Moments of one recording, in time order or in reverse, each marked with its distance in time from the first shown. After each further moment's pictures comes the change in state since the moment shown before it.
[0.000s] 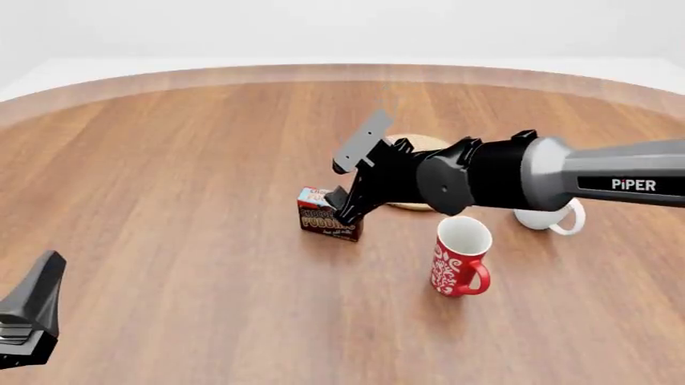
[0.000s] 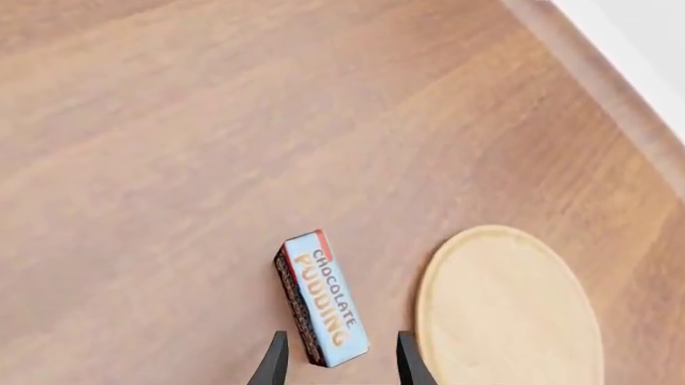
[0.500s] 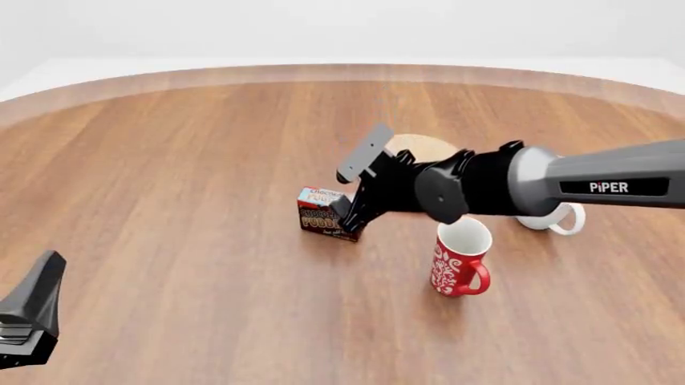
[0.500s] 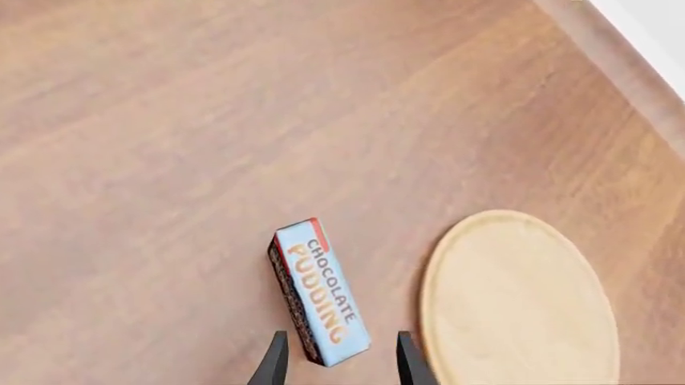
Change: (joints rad) left arm 0.000 0.000 0.000 0.000 0.000; right arm -0.019 0.049 0.019 -0.042 0.008
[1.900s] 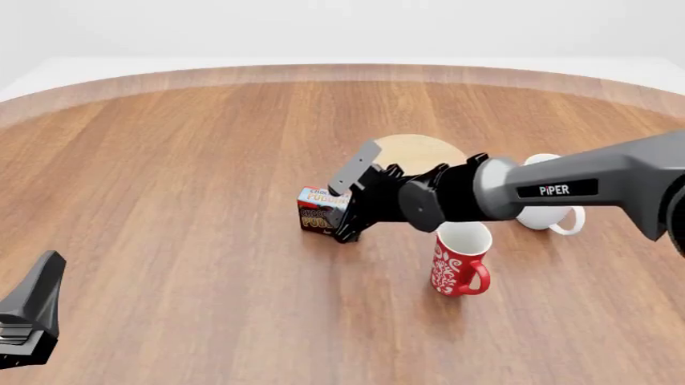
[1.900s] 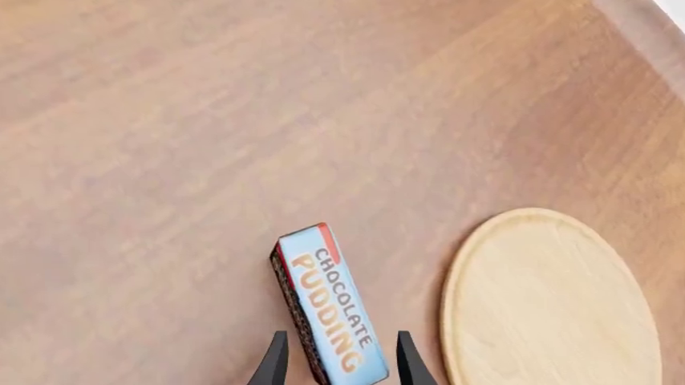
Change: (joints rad) left arm 0.000 0.000 0.000 0.000 0.000; right arm 0.003 0.121 -0.047 -0.035 0.007
